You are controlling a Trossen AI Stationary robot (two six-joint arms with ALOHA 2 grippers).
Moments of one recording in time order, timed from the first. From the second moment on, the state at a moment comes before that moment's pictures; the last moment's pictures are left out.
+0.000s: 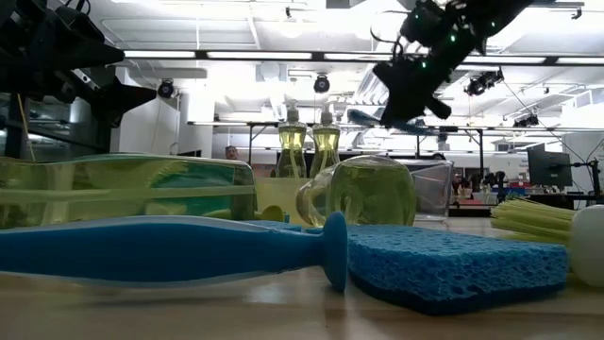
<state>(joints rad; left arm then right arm) -0.07 0.02 0.01 0.00 -0.01 -0.27 -0.64 1.31 0.97 -0.30 0.09 0.36</state>
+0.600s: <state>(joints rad) -0.07 0.02 0.01 0.00 -0.01 -0.27 -0.63 1.35 1.11 -0.74 0.15 0.42</state>
